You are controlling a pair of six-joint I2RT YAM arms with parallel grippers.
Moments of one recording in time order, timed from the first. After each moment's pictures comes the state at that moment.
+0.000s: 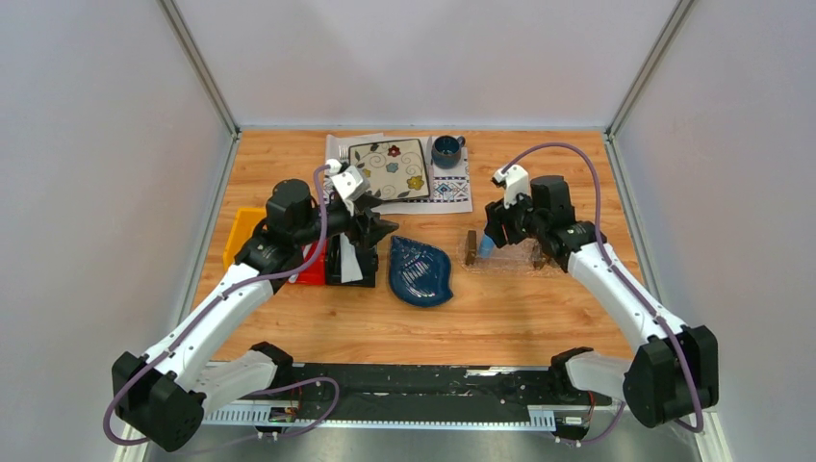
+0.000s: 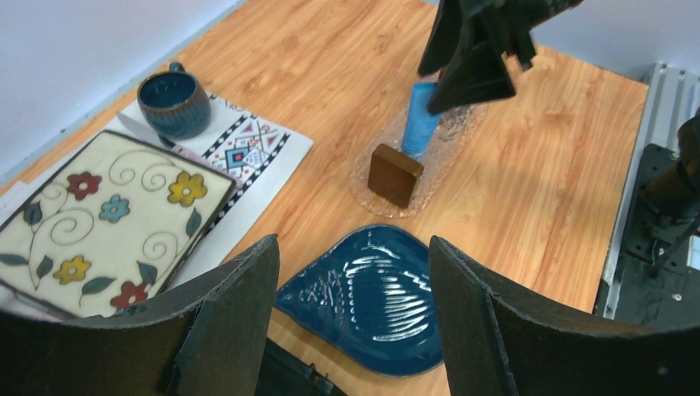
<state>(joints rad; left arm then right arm) -0.48 1.03 0.88 -0.02 0.57 0.07 0.31 1.21 0.90 -0.36 -0.26 -0.18</state>
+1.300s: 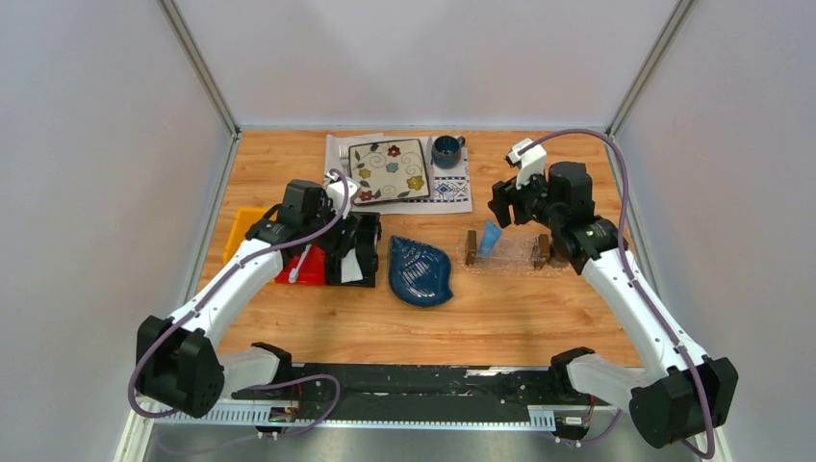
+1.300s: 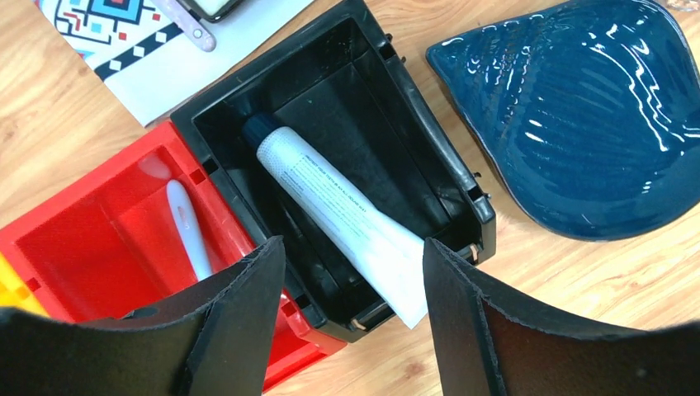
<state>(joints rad) -0.35 1.19 0.90 -0.49 0.20 0.20 0.31 1.10 1.03 -0.35 -0.21 -0.18</state>
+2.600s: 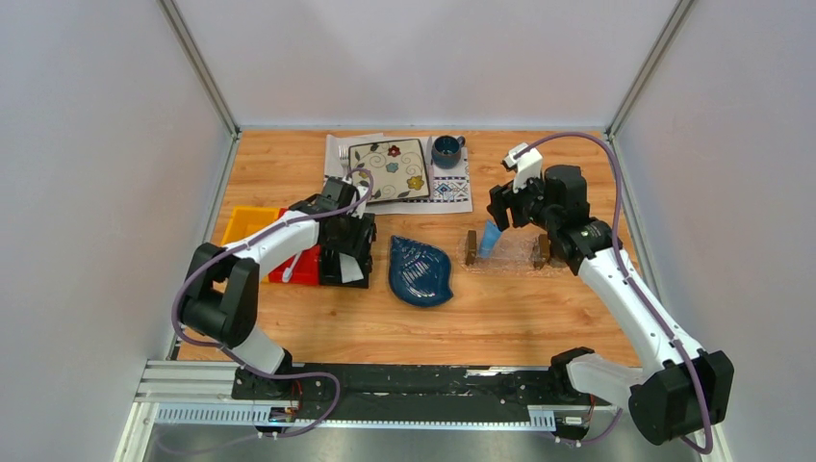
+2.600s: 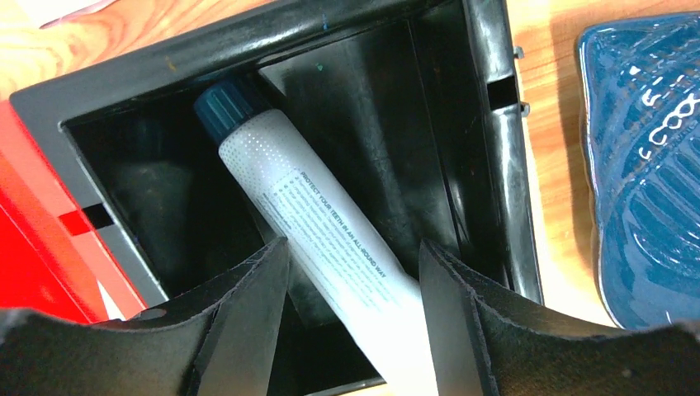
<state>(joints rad) -0.40 1.57 1.00 -0.51 -0.01 -0.04 0.31 1.11 0.98 -0.31 -0.20 -0.19</state>
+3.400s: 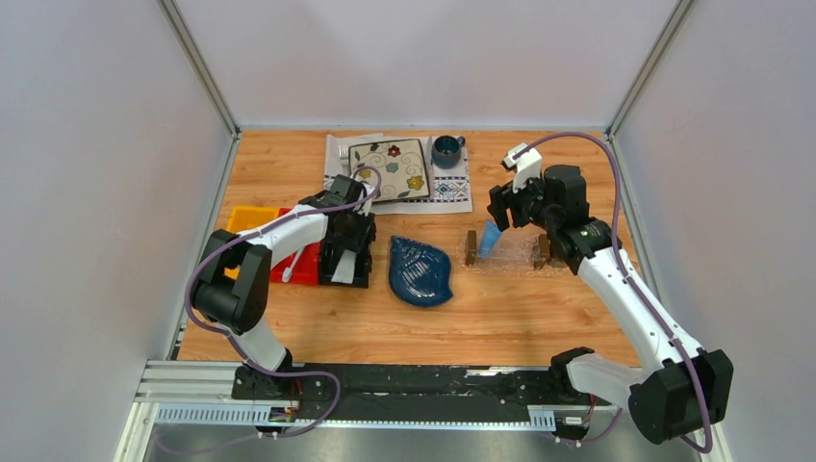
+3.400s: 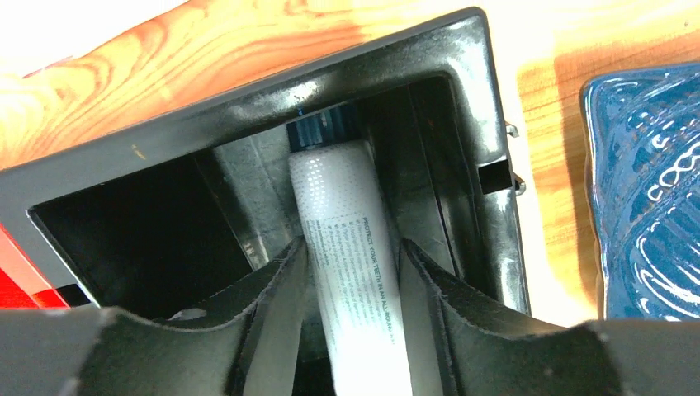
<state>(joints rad) -0.42 1.68 1.06 -0.49 -0.03 -0.04 0.31 1.12 0.98 -0.31 -0.19 -0.20</state>
